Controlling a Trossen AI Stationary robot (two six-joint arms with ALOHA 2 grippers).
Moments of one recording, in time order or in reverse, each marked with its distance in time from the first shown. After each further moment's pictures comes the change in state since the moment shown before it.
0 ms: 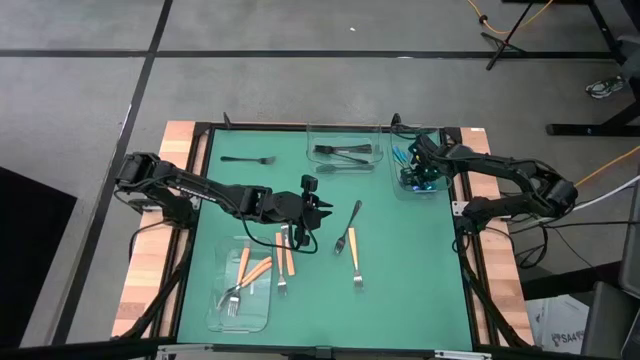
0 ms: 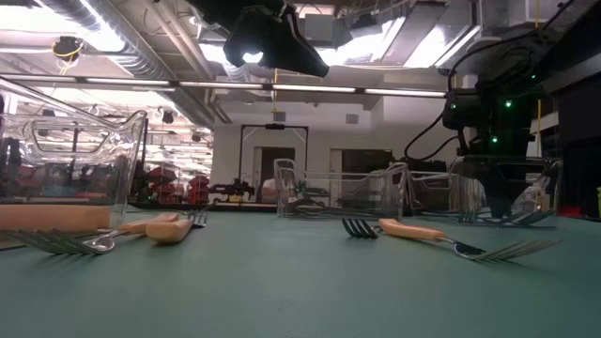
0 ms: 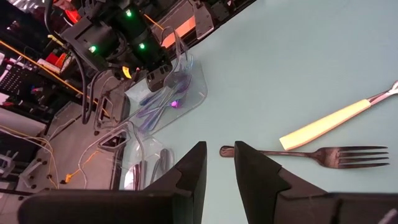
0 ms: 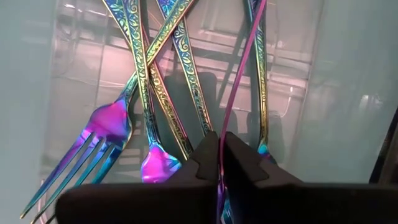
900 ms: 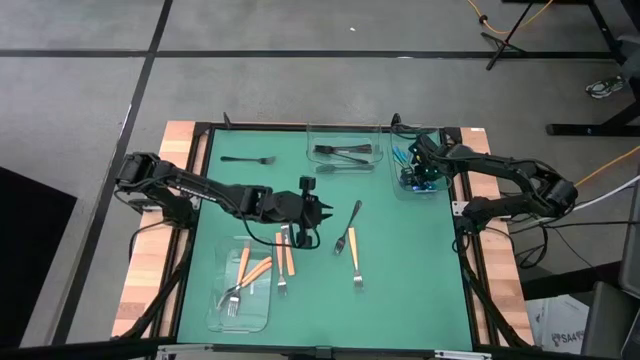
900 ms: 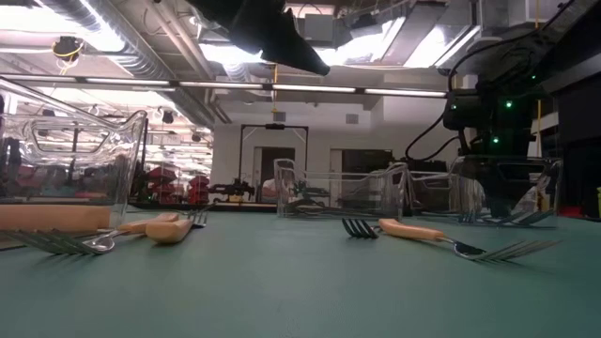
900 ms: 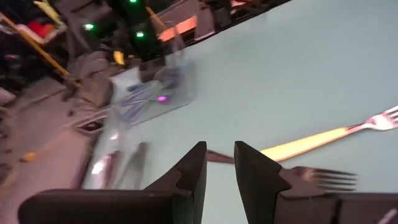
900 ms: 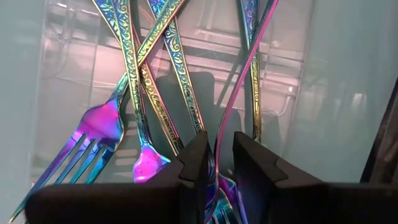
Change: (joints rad) left arm 0.000 0.000 0.000 0.000 0.033 -0.201; right arm 0.000 0.001 -0.002 -0.005 0.001 0.000
